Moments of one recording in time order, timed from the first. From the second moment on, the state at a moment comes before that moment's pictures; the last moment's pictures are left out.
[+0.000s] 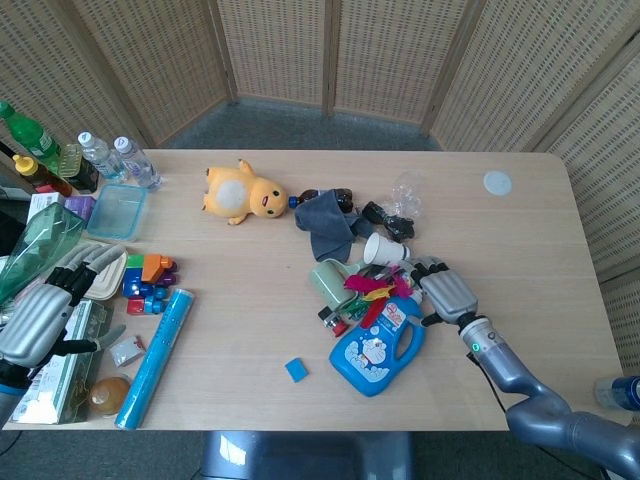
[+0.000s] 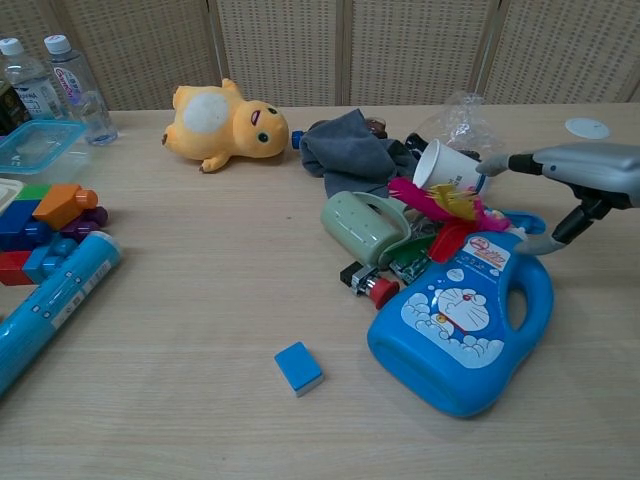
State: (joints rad) left arm -0.28 -0.84 -0.03 -1.90 1.65 1.37 -0.31; right arm 0.62 -1.46 0.12 -1.29 -1.37 0.83 -0.01
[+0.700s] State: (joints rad) left arm -0.27 -0.85 -0.03 -1.88 1.66 1.40 -0.35; right arm 0.69 -1.48 0.12 -1.26 -1.31 0.77 -0.07
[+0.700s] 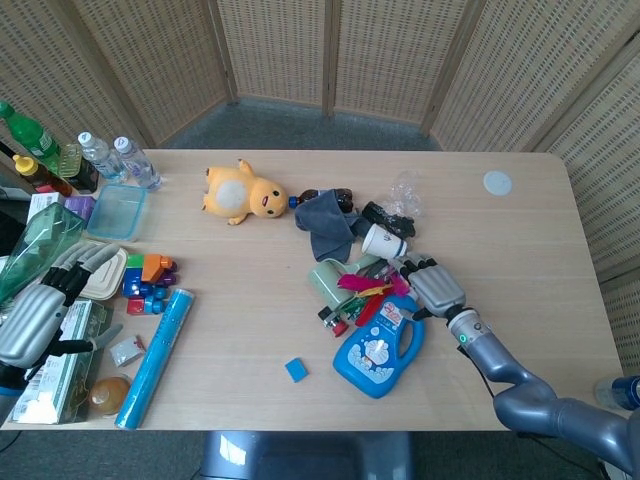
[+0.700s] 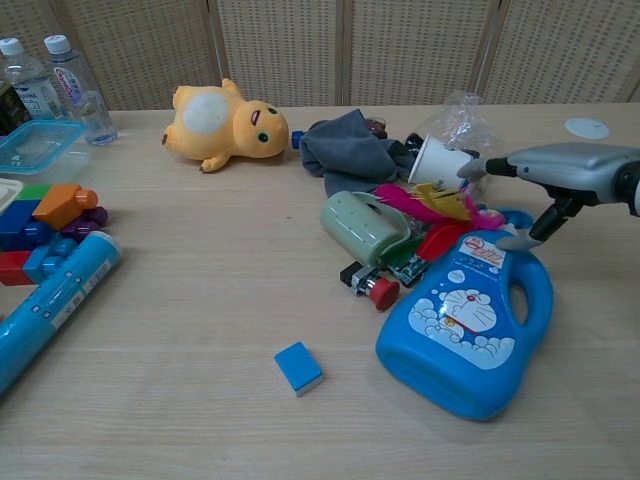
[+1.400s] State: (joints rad) left arm -0.27 -0.87 -0.03 -1.84 1.67 1.40 -0.39; right arm 0.72 -1.43 0.13 -1.41 -1.24 0.79 -0.21
